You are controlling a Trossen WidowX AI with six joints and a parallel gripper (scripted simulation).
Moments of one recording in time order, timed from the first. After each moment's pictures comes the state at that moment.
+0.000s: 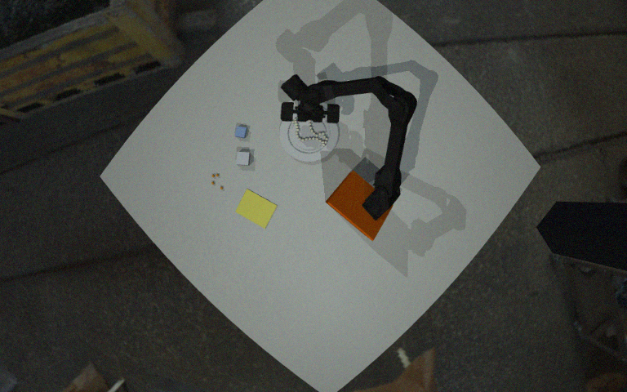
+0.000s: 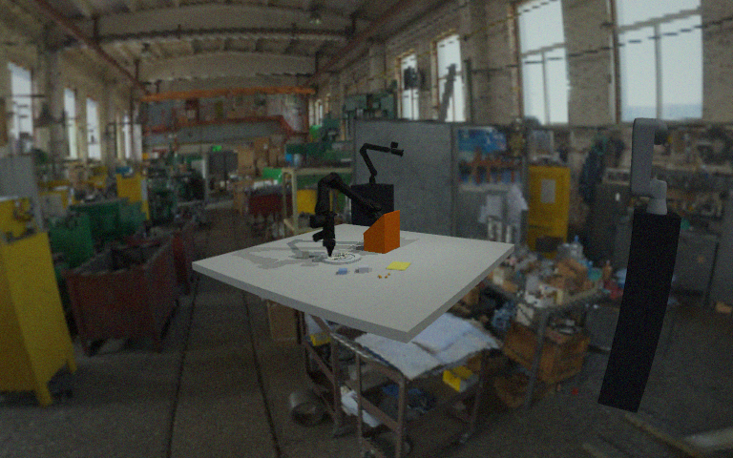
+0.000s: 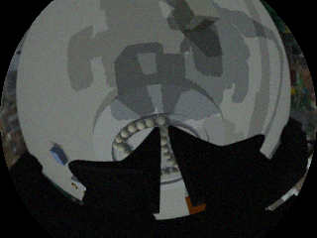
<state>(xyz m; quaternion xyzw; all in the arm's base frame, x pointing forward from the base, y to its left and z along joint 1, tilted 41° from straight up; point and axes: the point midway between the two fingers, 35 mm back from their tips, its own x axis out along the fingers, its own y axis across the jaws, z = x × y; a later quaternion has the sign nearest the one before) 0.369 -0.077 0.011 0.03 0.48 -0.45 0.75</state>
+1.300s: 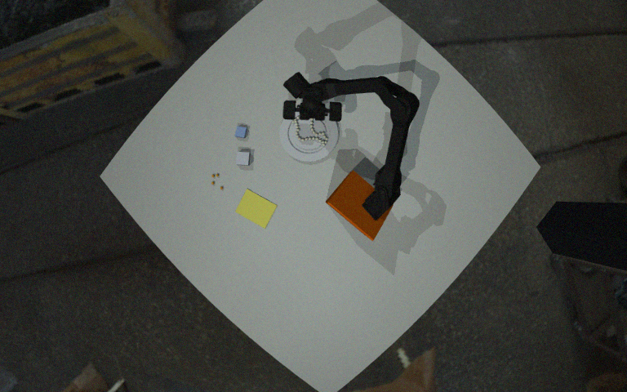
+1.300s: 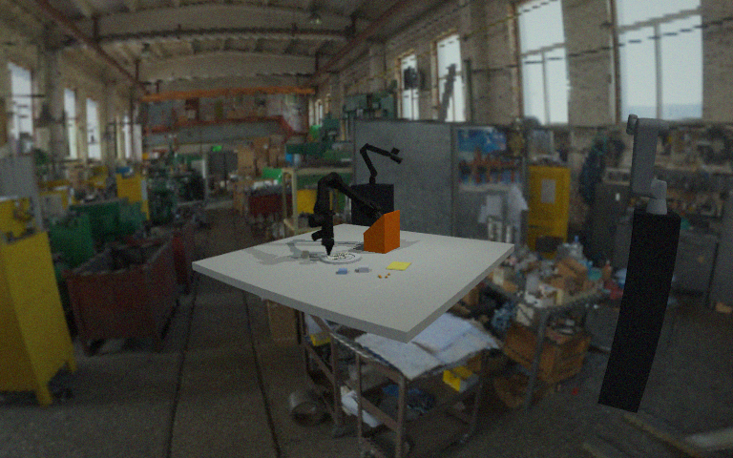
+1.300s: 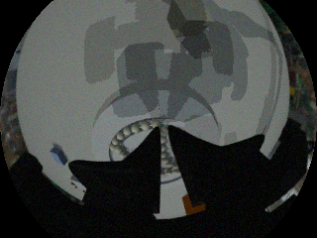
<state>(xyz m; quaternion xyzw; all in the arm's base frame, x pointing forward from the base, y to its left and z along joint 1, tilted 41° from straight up) 0.367 -0.082 0.019 0.03 0.48 -0.45 0.75</state>
